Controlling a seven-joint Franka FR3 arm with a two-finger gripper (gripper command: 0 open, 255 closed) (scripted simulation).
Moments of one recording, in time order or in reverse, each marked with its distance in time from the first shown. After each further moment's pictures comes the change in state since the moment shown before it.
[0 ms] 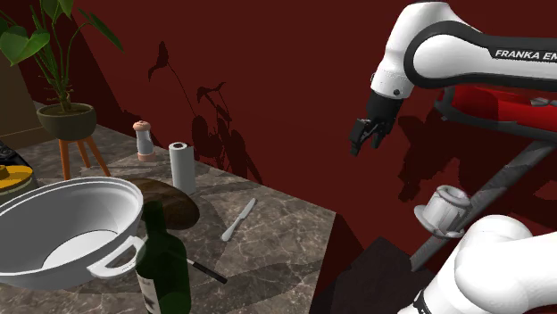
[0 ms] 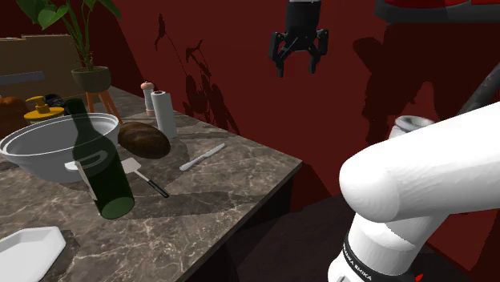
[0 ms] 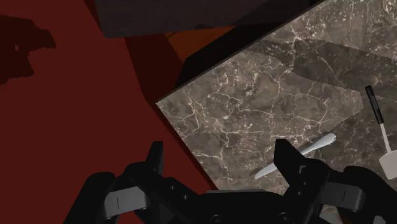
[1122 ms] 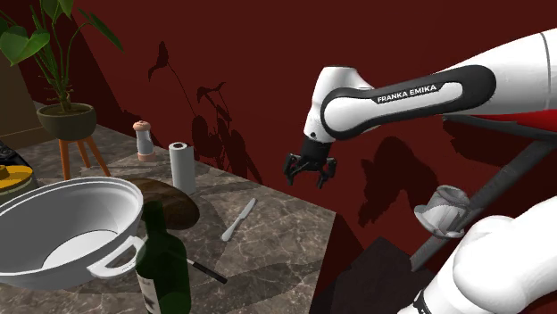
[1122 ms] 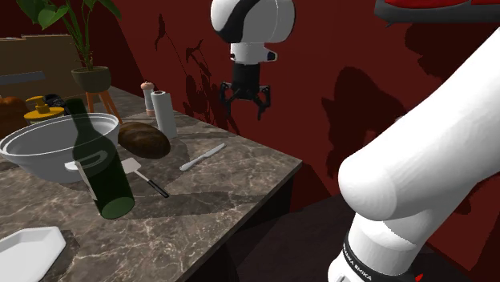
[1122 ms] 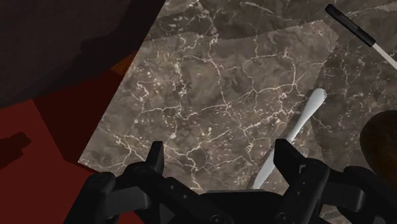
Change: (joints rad) arm -0.028 0.400 0.223 -0.032 0.209 0.385 0.552
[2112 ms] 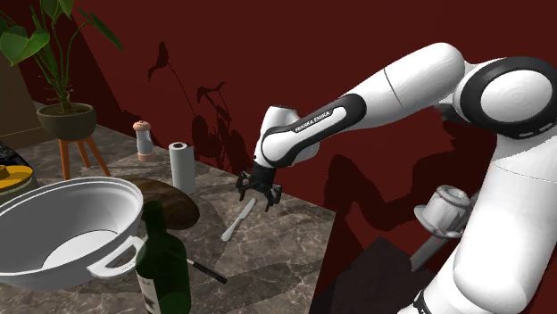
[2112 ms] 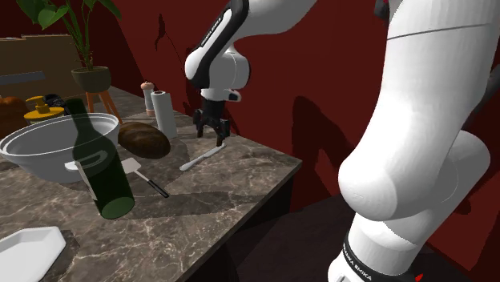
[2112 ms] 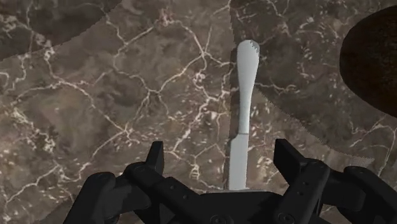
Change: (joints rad) arm 0.011 0.583 0.080 0.282 0.007 0.318 0.513
